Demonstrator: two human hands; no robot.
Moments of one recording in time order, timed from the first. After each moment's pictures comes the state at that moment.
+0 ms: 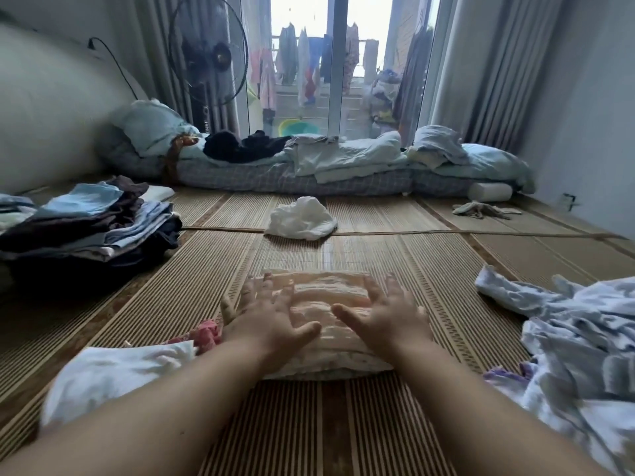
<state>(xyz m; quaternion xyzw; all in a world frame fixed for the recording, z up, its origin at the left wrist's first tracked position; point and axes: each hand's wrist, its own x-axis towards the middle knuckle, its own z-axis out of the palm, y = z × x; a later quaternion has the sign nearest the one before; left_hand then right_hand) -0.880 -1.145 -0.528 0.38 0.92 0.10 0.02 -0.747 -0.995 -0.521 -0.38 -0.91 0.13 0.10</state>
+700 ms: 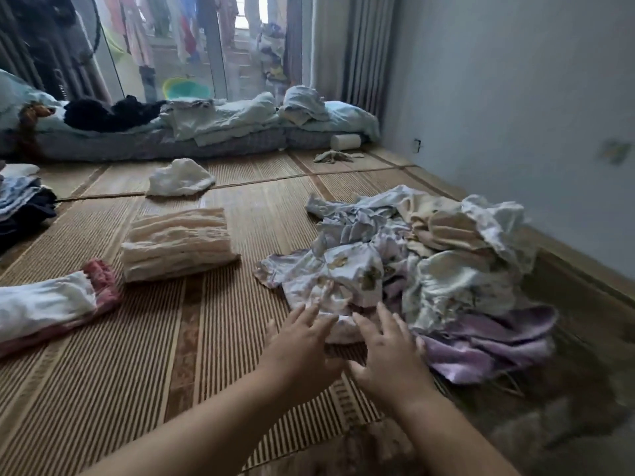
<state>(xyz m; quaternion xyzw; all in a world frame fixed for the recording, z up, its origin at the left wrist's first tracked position) -0.510 -1.183 -0.540 0.63 0.76 0.15 0.08 -0.362 -1.123 -0.532 -0.49 -0.86 0.14 0.06</state>
